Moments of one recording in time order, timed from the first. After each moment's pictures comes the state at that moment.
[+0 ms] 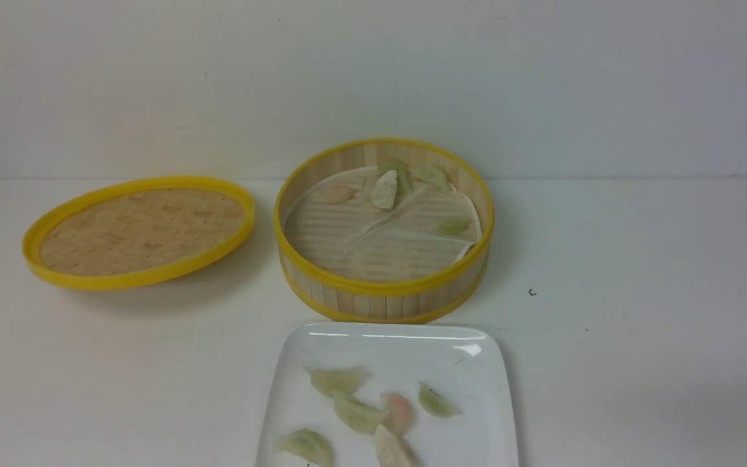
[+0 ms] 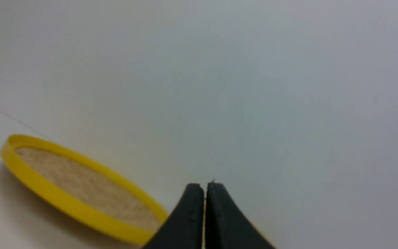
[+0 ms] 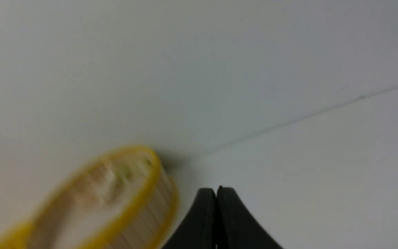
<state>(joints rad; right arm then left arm) 0.04 -0.01 0.03 0.32 0.11 0.28 -0.10 -0.01 0.03 -0.81 -0.21 0.05</state>
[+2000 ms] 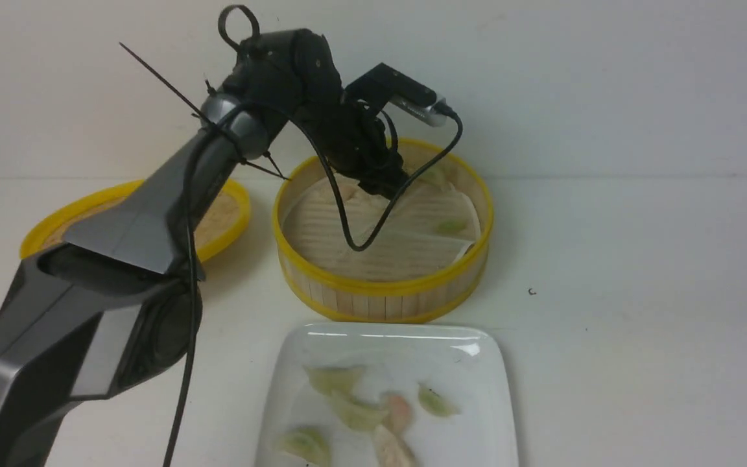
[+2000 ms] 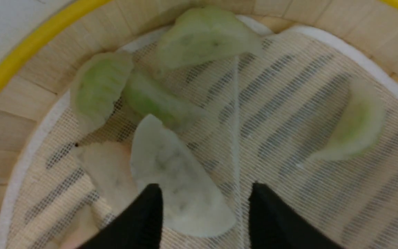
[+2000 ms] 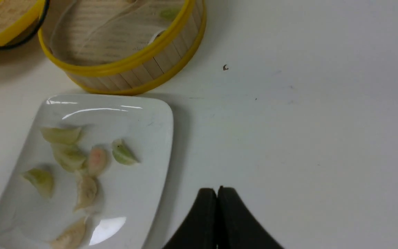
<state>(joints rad) 0.08 0.66 -0.81 0.29 1.08 0.01 -0.35 2.63 -2.61 -0.28 1.11 0.50</state>
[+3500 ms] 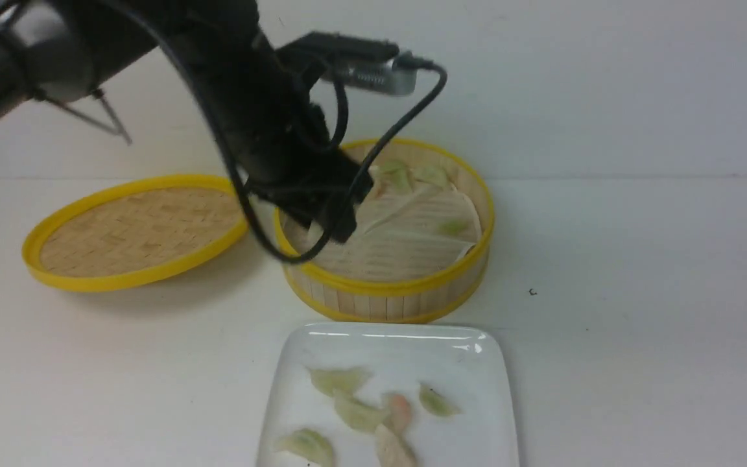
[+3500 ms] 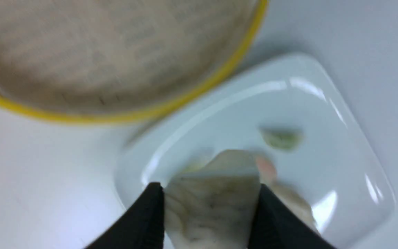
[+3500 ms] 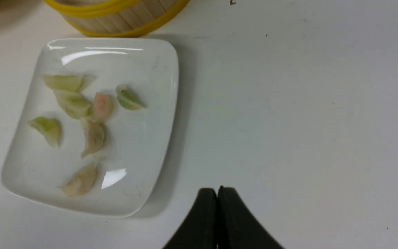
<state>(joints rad) 0.08 0.66 -0.81 0.30 1.22 0.04 -0.40 1.80 -1.66 -0.30 1.25 0.23</state>
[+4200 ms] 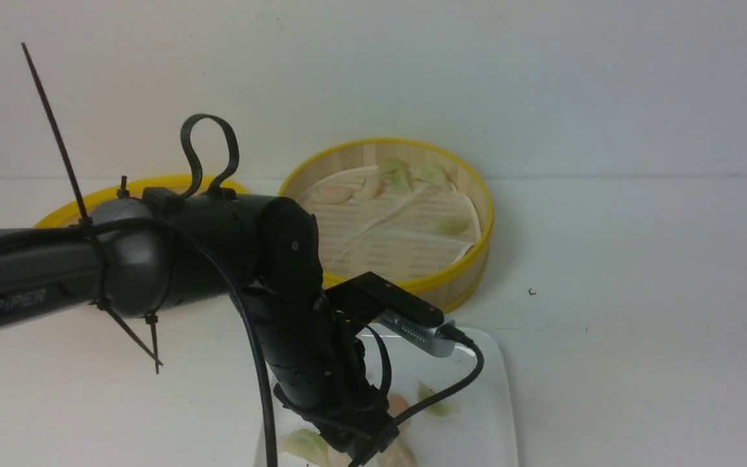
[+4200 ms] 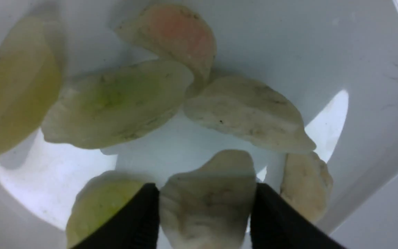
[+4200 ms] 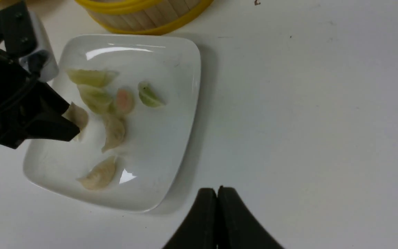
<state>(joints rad) 0.08 0.66 -0.81 0.37 1.23 -0.02 -0.60 1.79 -1.14 -0.33 0.91 0.33</state>
